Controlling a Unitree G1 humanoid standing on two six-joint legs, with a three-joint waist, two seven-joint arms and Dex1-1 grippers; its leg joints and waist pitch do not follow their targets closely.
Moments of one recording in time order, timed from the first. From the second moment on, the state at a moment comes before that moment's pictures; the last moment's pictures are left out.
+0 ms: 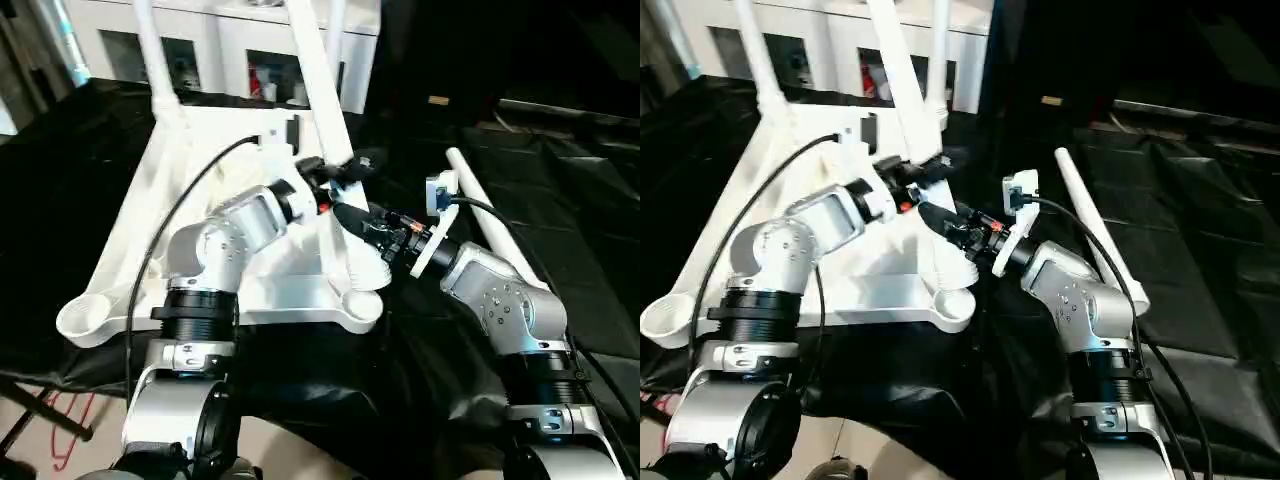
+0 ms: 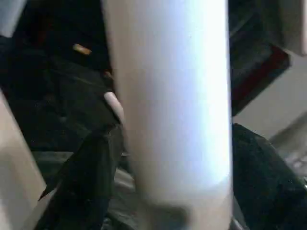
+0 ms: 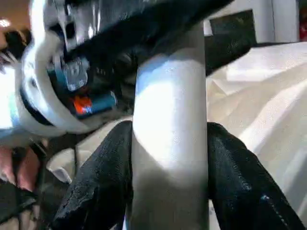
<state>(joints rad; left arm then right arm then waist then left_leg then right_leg) -0.79 -0.01 0.22 0.31 -0.53 0.74 -0.37 -0.52 -0.11 -0.05 0.24 0.45 0.54 0.77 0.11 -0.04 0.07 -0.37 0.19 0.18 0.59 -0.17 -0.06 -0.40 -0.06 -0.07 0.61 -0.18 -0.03</state>
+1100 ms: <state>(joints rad) -0.75 0.13 0.09 0.22 -0.57 0.77 -0.67 -0.55 -0.28 0.05 0.15 0.50 0.69 0.96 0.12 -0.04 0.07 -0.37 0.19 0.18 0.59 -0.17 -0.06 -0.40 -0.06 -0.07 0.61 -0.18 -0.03</state>
